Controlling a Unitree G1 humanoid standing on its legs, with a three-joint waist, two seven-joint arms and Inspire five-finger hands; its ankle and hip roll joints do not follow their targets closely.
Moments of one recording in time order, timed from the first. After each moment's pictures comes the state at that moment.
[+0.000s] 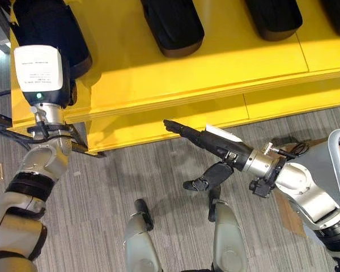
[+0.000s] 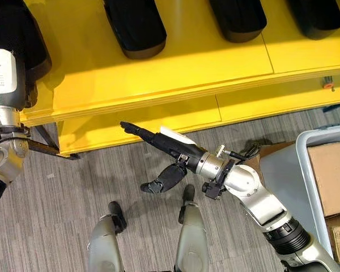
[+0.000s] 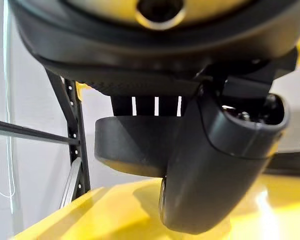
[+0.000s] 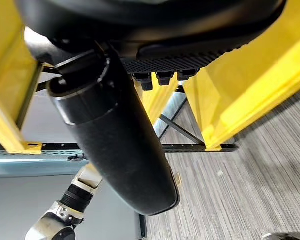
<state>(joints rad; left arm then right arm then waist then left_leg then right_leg) -0.81 0.95 -0.47 0.59 0.60 0.20 0.69 -0.42 -0.77 0.35 -0.34 0.36 0.03 0.41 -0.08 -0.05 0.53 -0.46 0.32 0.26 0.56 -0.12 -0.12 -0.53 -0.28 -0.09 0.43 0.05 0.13</state>
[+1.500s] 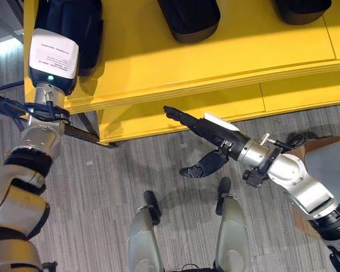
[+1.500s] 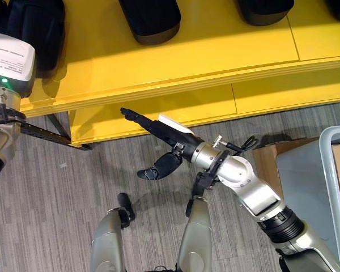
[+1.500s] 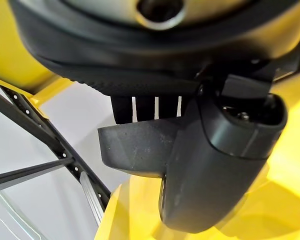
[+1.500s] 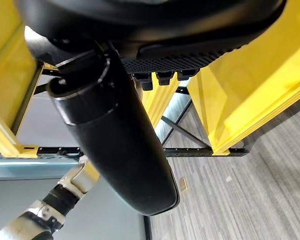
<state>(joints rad) -1.06 0.94 -0.72 0.89 0.88 0.19 0.60 -0.49 -0.75 0.45 -0.30 0.31 0.05 0.28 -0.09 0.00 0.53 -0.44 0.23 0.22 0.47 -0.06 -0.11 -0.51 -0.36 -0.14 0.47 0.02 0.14</state>
